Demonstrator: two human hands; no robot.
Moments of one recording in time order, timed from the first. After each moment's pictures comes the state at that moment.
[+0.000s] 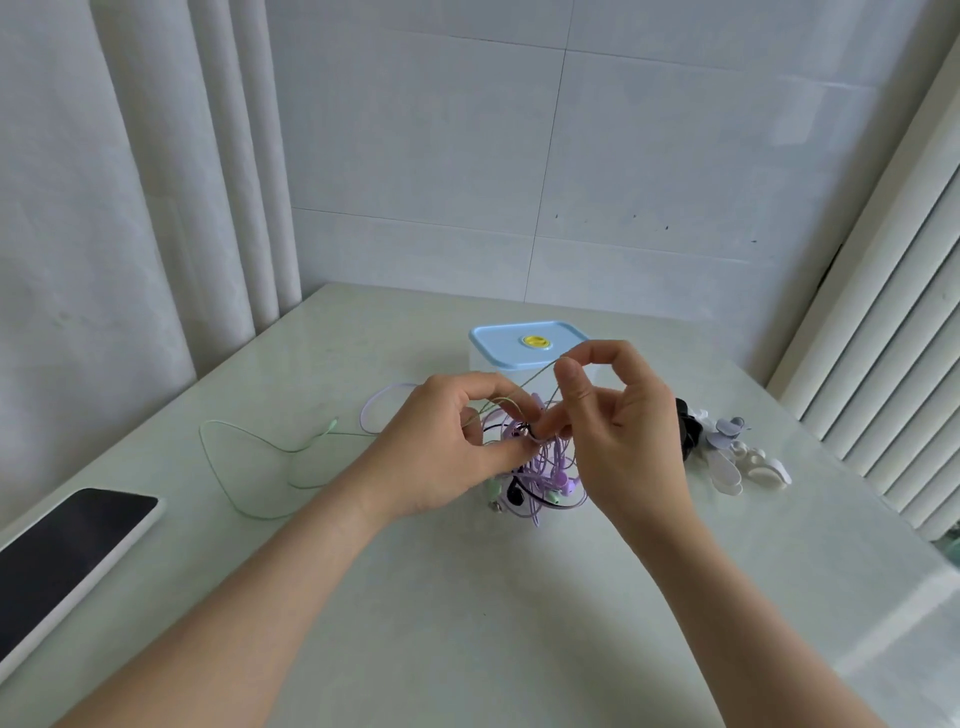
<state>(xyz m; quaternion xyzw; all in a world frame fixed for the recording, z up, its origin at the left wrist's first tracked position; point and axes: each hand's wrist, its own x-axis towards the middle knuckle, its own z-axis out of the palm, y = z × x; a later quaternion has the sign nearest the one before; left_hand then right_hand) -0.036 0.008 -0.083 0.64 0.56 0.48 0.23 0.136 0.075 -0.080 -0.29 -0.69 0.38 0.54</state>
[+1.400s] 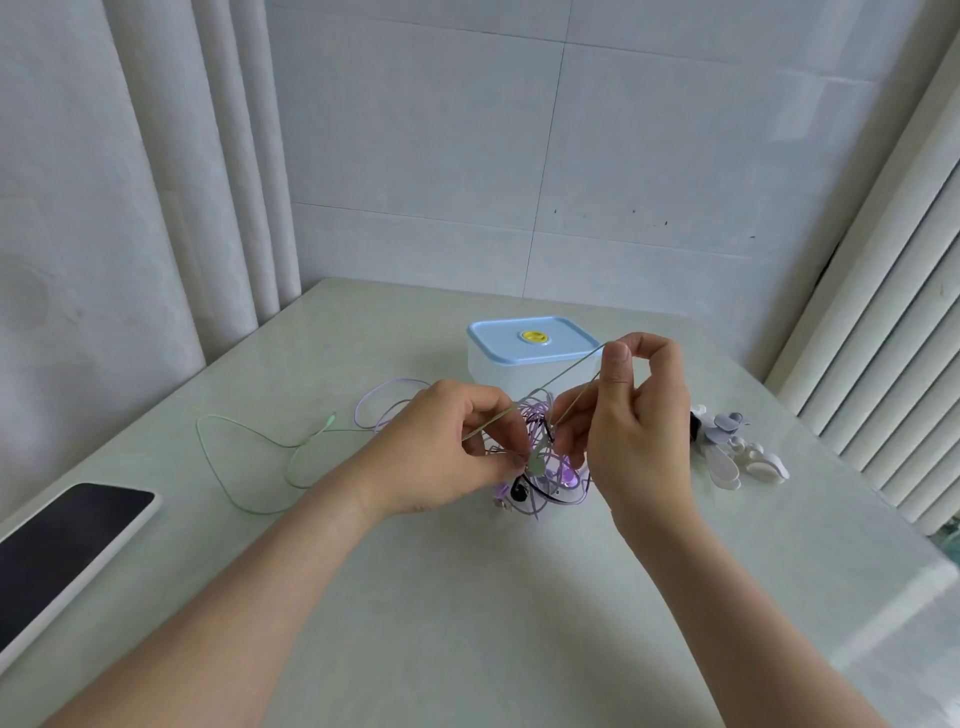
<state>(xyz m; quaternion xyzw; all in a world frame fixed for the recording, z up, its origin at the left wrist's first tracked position) -0.042 0.017 -0.094 0.66 0.55 0.43 0.28 0.132 0.074 -0.077 -0.32 -0.62 0.42 0.58</state>
